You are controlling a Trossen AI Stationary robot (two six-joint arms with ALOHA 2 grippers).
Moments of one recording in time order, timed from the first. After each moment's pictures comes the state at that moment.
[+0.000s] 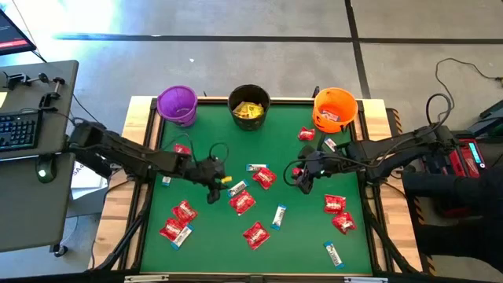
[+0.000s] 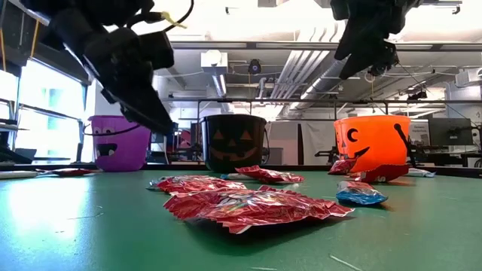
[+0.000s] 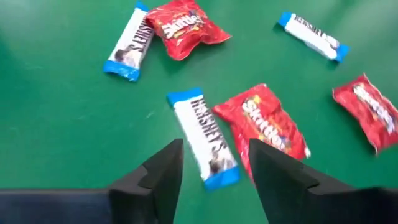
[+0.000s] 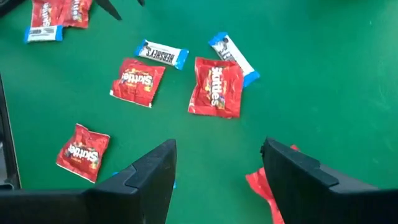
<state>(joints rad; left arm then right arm) -0.18 1.36 0.61 -0.03 -0.14 -0.41 0.20 1.21 0.97 -0.67 0.21 0.70</state>
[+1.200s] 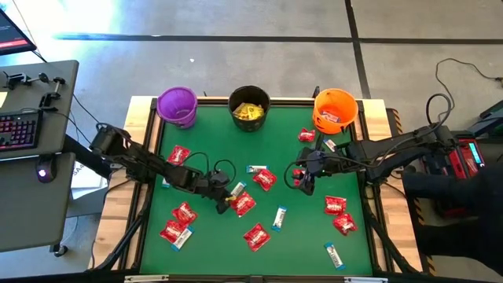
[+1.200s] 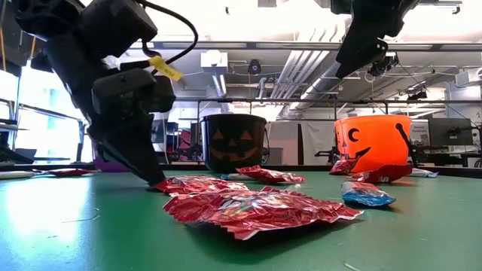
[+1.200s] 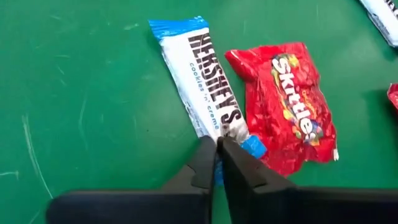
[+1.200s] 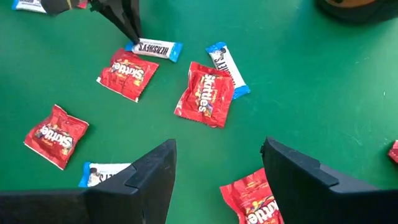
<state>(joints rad) -0.29 1.64 0.61 0.05 -0.17 -0.81 0.20 1.21 0.97 -0.67 0.24 0.50</state>
